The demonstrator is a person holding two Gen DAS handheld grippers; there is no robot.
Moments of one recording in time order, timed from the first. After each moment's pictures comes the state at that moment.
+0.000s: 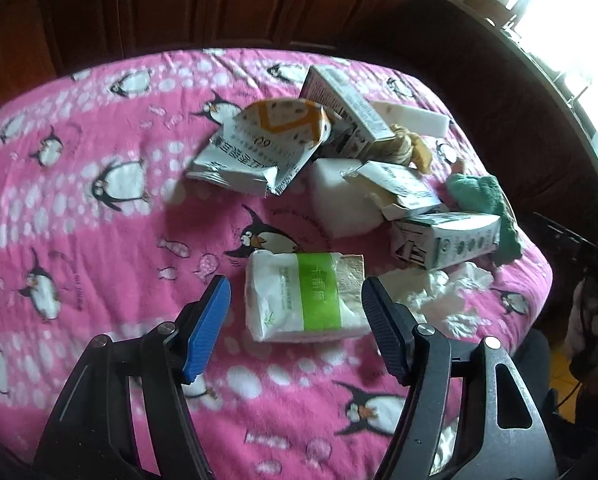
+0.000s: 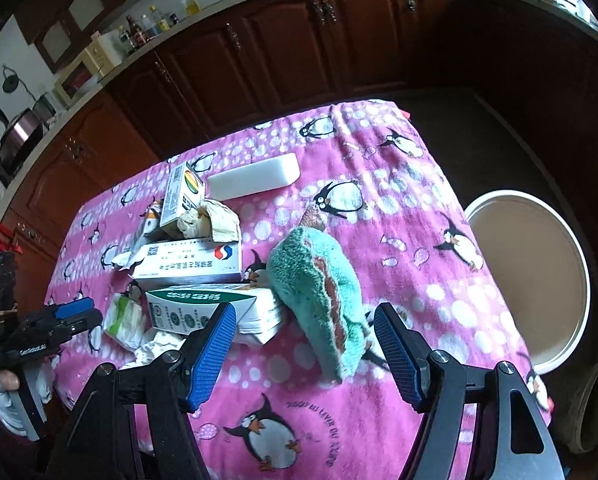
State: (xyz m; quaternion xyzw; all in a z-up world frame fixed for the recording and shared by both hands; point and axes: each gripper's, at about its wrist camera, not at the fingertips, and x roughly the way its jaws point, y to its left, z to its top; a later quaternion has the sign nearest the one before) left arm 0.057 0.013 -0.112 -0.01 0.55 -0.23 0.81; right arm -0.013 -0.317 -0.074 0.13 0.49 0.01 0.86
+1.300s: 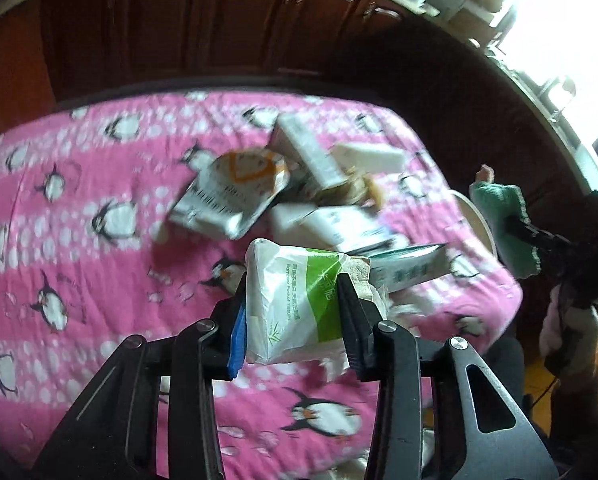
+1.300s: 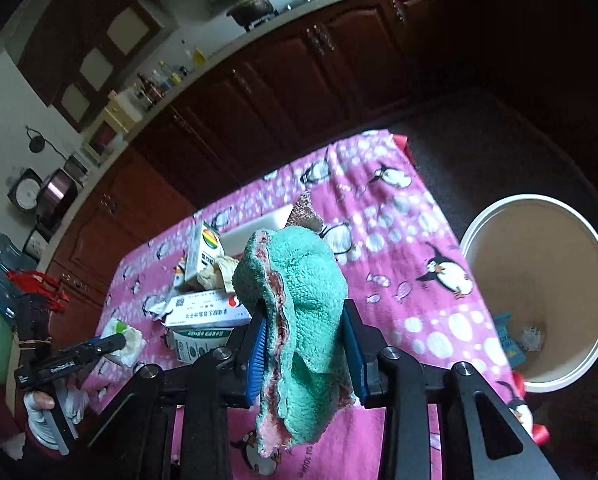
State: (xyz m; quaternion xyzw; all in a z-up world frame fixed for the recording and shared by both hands) left arm 0.046 -0.013 -0.048 -0.02 0.51 -0.25 0.83; right arm -0.032 -0.381 -0.055 0.24 0.41 0.05 0.88
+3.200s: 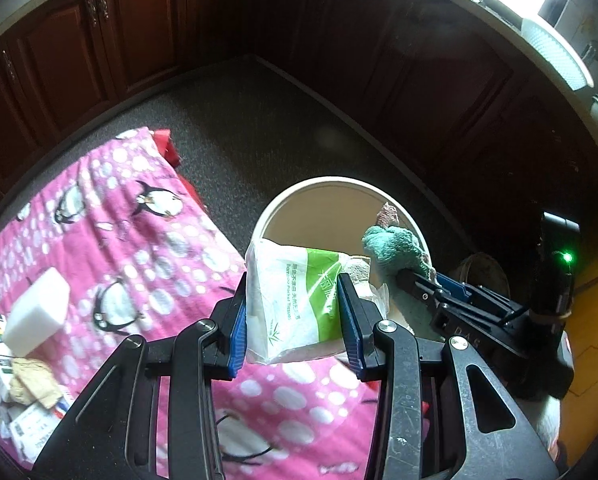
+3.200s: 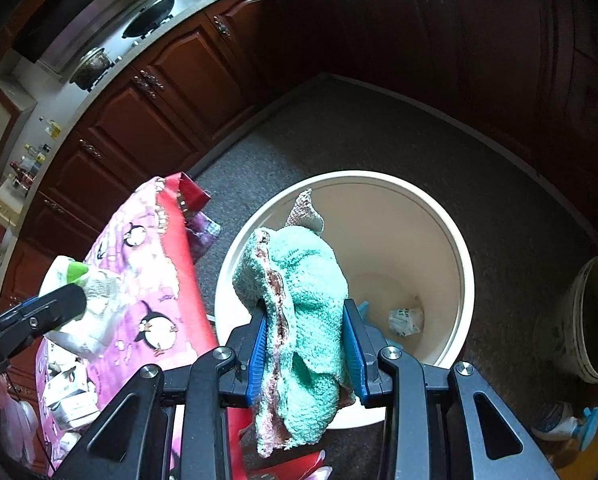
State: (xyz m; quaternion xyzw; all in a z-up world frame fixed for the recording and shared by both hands) left arm 0.069 -0.400 -0.070 0.13 0.51 -0.37 0.77; right arm -0.066 -0.565 -0.126 0.30 0.44 -0.17 0.83
